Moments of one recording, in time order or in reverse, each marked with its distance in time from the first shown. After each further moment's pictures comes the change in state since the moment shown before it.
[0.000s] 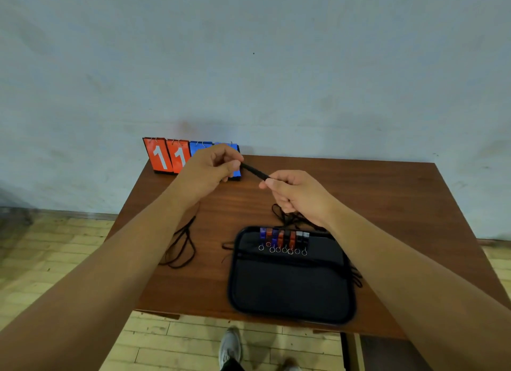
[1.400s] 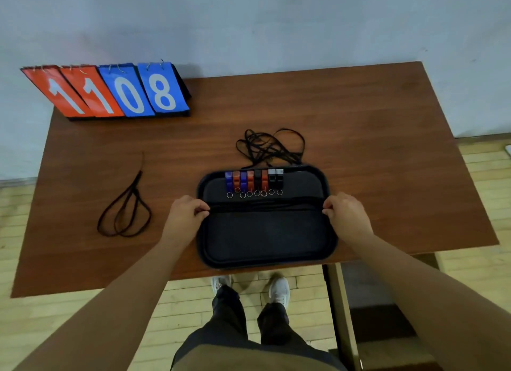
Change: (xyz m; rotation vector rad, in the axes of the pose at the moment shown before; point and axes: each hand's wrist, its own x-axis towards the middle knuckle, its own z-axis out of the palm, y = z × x) left_hand -0.046 -0.249 0.135 0.626 -0.217 -0.248; right_hand -0.103 0.259 -0.075 -0.989 0.355 0.517
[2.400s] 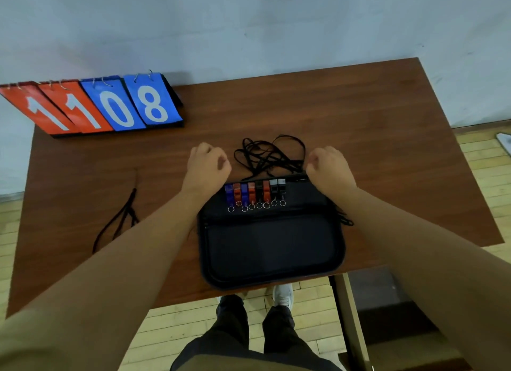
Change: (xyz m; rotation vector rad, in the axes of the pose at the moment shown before) left_hand 0.106 0.086 -0.053 -0.063 0.085 0.161; right_hand 0.091 -0.071 -0.055 0.108 0.116 0.038
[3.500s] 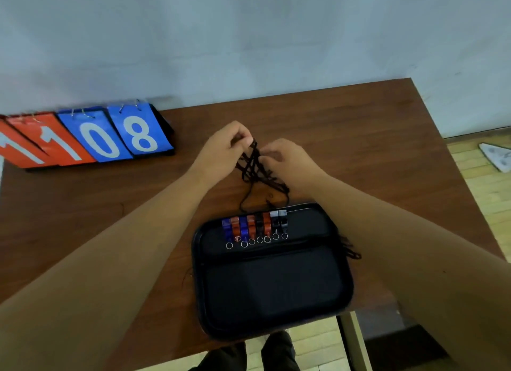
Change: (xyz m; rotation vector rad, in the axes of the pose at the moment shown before) left_hand 0.089 0.052 -0.037 -0.389 -0.092 0.201; right_hand 0.066 -0.091 -0.026 0.375 -0.174 -0.214
